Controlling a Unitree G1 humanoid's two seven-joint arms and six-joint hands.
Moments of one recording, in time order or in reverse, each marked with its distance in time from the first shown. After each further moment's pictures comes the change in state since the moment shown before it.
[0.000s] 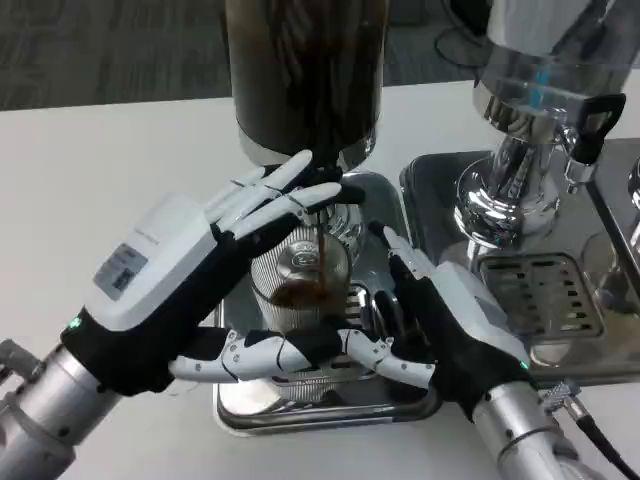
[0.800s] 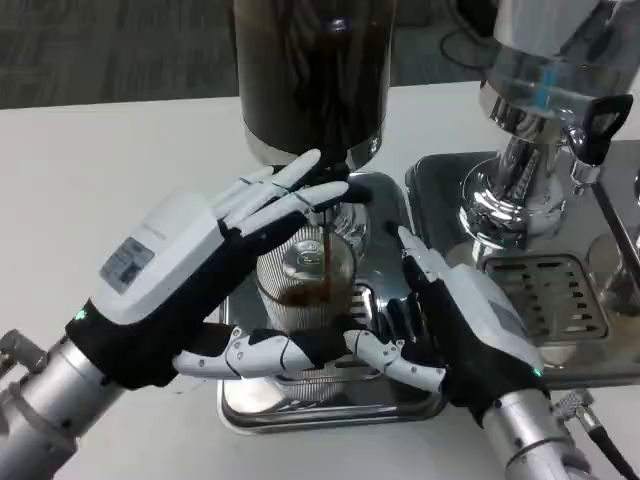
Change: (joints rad) left arm -0.034 -0.001 -0.011 0.013 -0.011 -0.009 -0.039; right arm 0.045 0.001 -0.007 -0.062 -0.035 0.027 -0.016
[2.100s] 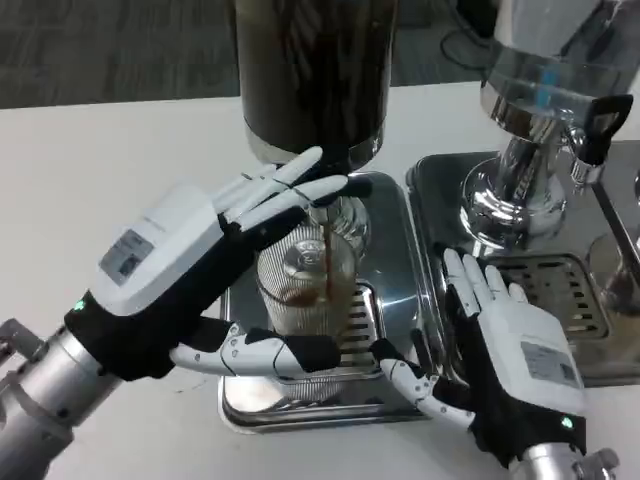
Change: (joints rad) left arm -0.038 -0.031 0.044 0.052 -0.006 -0.054 -0.070; right arm 0.144 -0.018 0.045 -0.022 -0.268 0.046 -0.234
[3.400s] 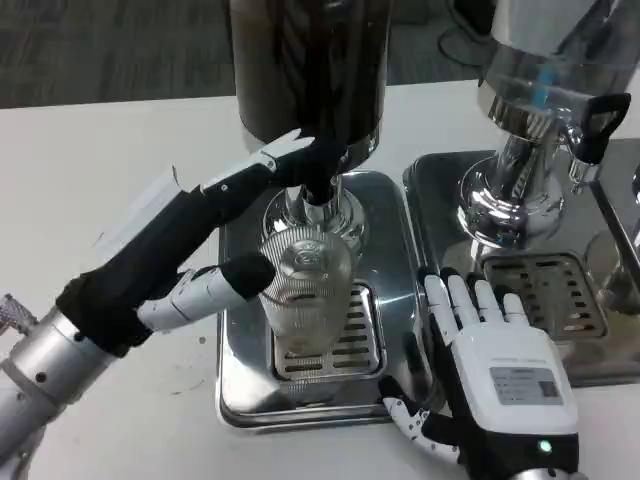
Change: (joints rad) left arm -0.040 -0.107 0.048 0.048 -0.544 0.185 -0.463; right arm 0.044 -0.017 0.115 -0.018 -0.325 0.158 0.022
